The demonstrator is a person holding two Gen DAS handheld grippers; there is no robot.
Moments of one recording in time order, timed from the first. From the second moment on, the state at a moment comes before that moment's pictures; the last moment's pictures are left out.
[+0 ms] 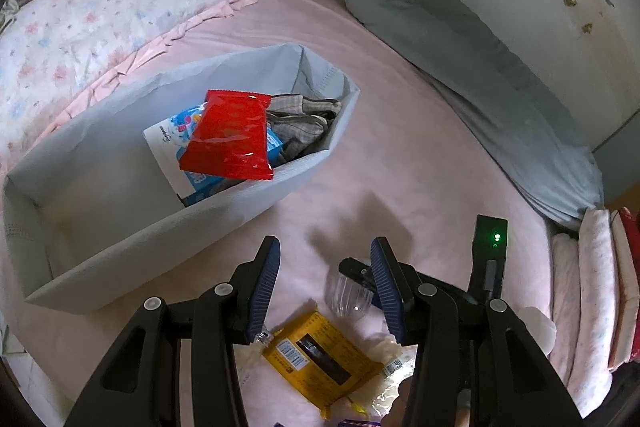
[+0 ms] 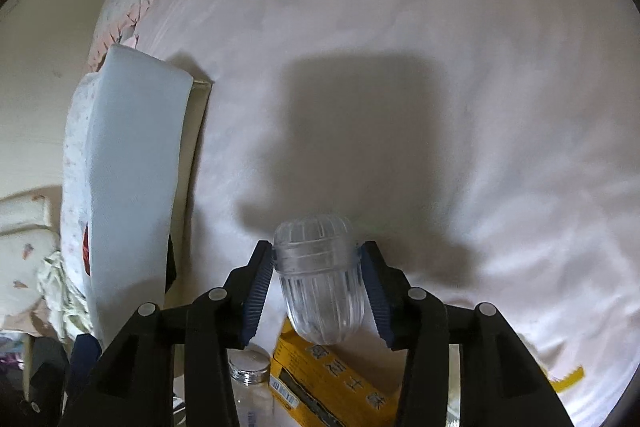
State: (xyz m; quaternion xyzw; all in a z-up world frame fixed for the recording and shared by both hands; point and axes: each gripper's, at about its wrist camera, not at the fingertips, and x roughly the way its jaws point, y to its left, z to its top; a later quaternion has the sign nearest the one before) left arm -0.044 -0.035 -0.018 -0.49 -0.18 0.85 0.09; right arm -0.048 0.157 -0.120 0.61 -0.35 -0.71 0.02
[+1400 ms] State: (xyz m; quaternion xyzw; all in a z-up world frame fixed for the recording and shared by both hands) left arm -0.012 0.026 0.013 -0.42 -0.06 0.86 0.27; right arm -0.012 0.198 -0.030 0.39 -0.52 -0.71 0.25
